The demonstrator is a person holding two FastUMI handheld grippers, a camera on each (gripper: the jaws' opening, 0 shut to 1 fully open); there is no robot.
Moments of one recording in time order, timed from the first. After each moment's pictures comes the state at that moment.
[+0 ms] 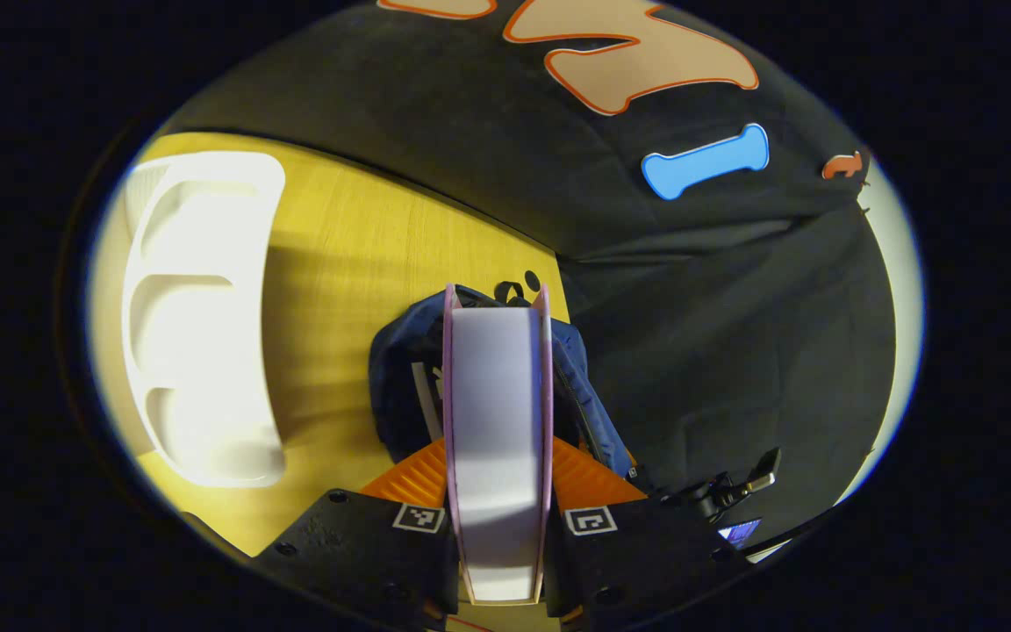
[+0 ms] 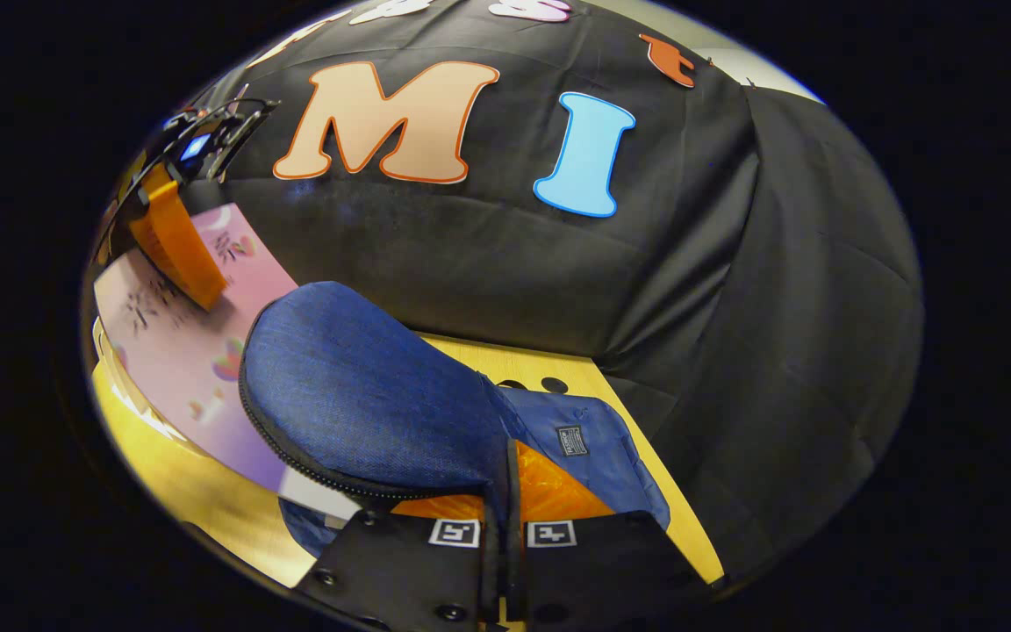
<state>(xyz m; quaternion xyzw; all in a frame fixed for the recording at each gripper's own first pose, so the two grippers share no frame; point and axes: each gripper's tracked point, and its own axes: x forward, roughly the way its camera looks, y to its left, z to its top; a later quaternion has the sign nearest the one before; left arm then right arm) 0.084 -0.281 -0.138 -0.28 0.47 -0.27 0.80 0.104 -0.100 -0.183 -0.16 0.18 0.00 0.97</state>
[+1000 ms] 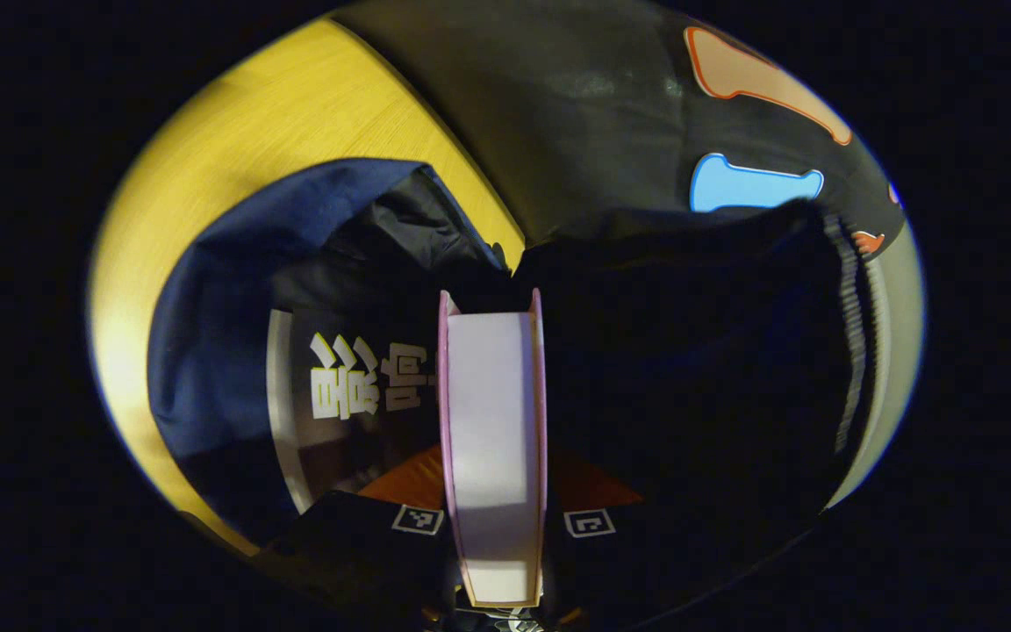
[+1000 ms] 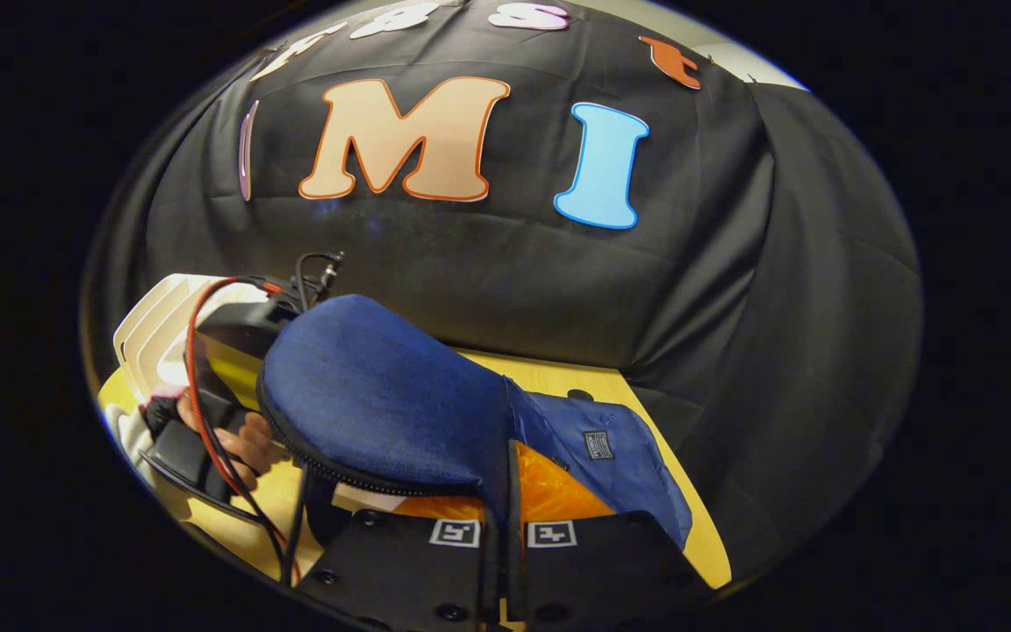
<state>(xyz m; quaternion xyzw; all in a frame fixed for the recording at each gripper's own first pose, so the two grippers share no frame) 0.117 -0.412 -0.250 -0.43 0.46 -0.31 0.71 0.096 -0.086 -0.169 -0.14 0.17 0.05 0.97</state>
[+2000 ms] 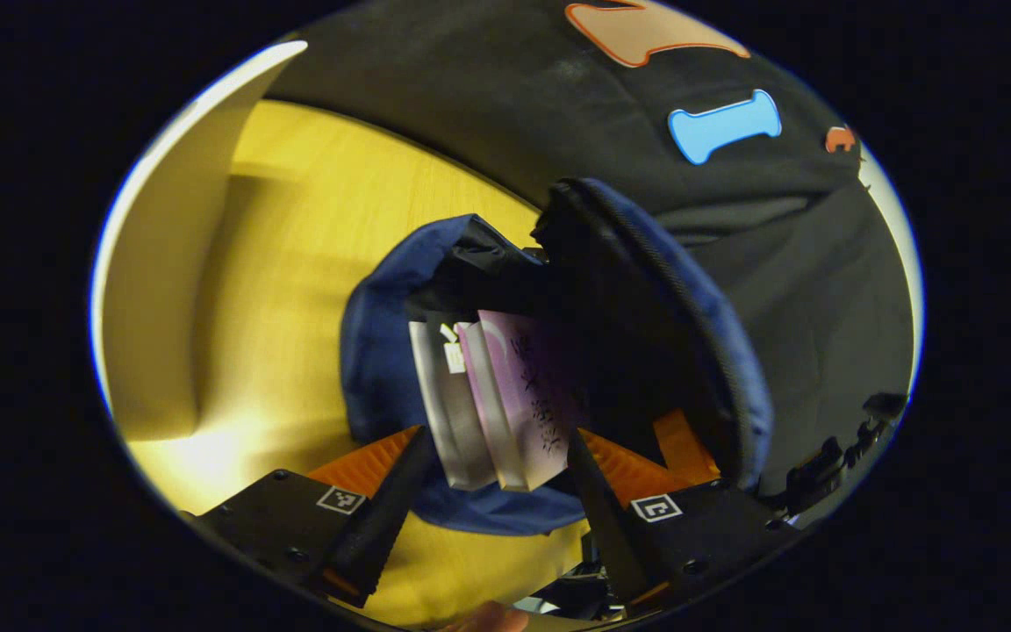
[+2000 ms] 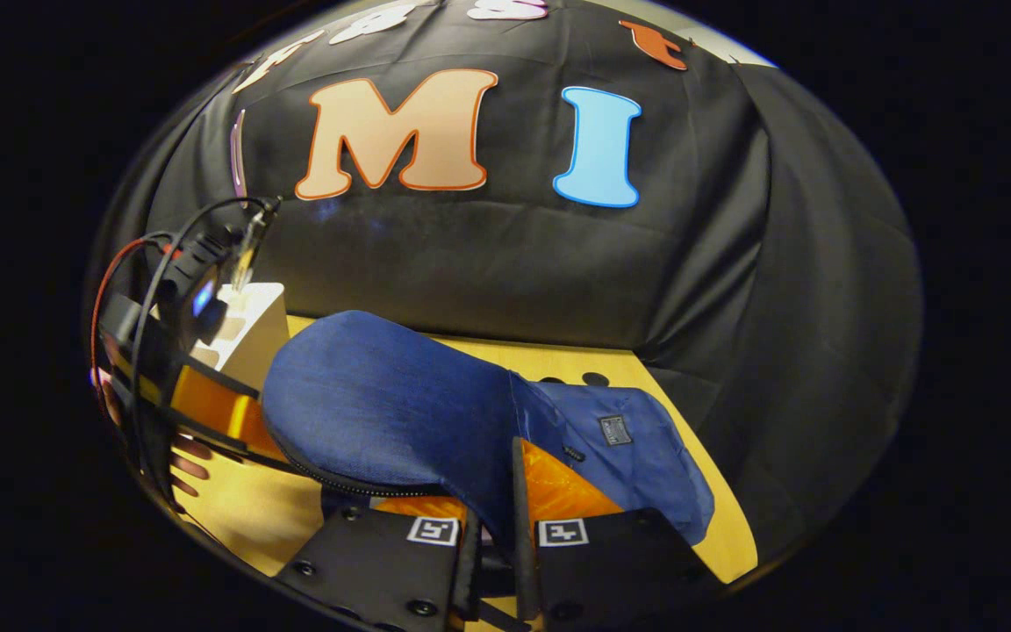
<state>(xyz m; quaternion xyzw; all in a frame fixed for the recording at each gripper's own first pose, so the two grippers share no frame) 0.048 -0.302 -0.236 -0.22 0.44 -0.25 0.83 0.091 -0.079 -0.193 -0.11 0.20 0.06 0.97</state>
